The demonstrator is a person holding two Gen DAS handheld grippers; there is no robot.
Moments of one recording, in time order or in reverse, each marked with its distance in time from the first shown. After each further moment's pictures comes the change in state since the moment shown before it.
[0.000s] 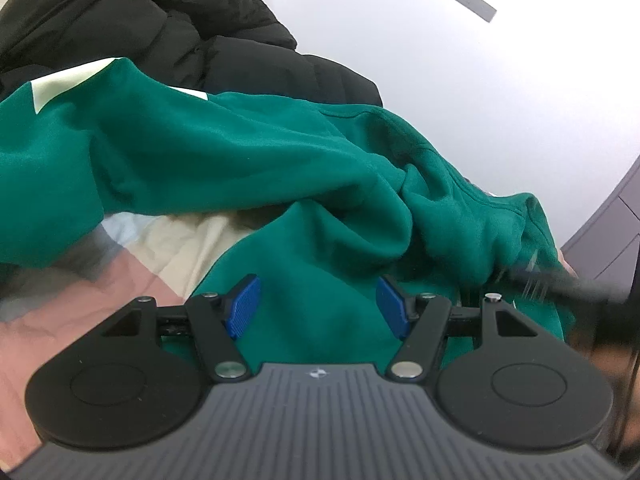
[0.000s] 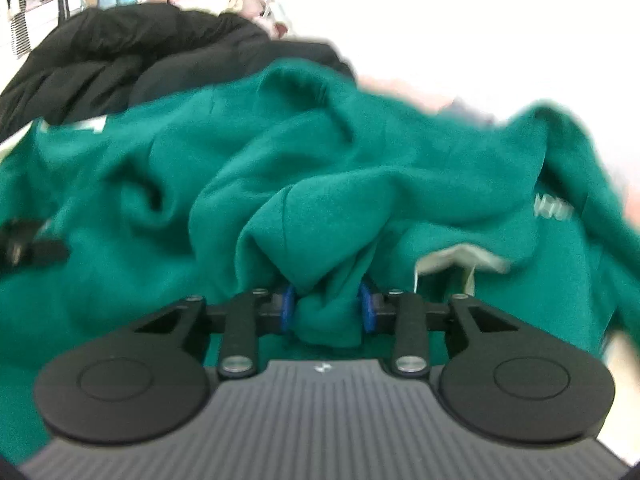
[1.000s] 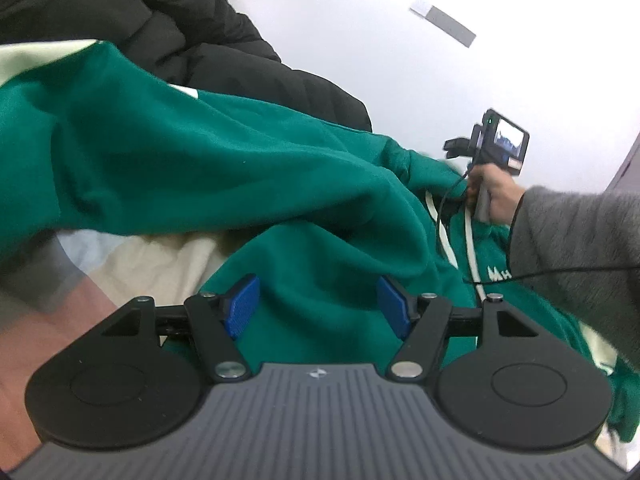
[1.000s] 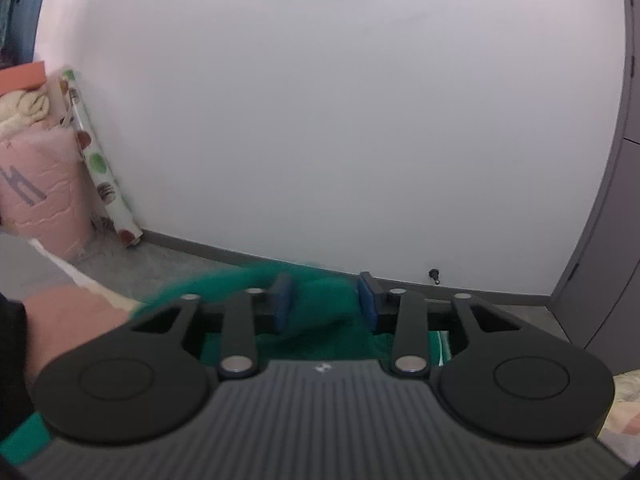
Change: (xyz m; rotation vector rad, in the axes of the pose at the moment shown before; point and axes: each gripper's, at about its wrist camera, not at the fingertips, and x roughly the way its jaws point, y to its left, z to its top) left arm 0.038 0.023 -0.009 0.000 -0.106 -0.102; right arm 0.263 -0.162 0.191 0.180 -0.238 -0.459
